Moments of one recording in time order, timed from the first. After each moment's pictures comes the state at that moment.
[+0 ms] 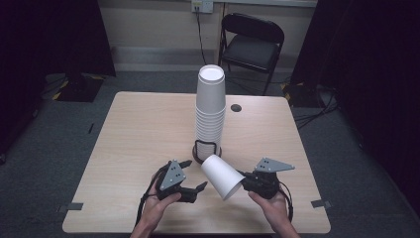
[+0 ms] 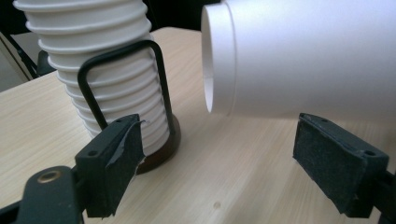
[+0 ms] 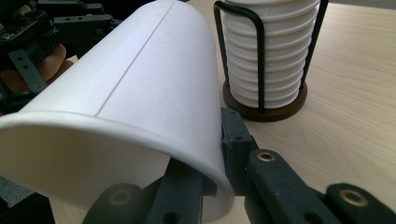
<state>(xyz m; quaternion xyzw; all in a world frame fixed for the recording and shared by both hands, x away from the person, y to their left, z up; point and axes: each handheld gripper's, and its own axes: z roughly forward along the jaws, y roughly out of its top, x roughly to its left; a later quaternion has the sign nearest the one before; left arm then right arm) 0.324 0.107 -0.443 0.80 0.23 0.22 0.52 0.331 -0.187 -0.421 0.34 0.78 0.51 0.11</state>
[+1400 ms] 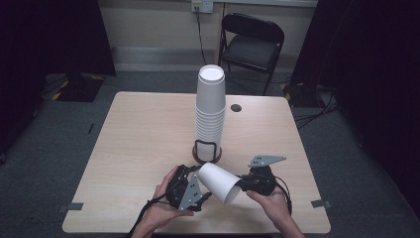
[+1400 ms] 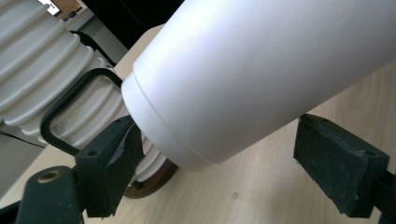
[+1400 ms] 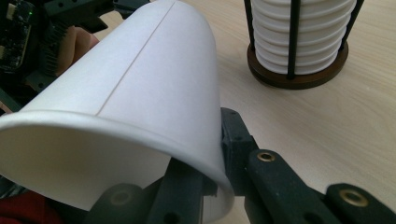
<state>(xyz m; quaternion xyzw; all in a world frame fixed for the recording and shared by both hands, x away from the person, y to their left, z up) 0.308 0.080 -0.447 0.84 0.06 0.33 0.42 0.342 -0.180 -0.417 0.34 0.82 0.45 0.03</state>
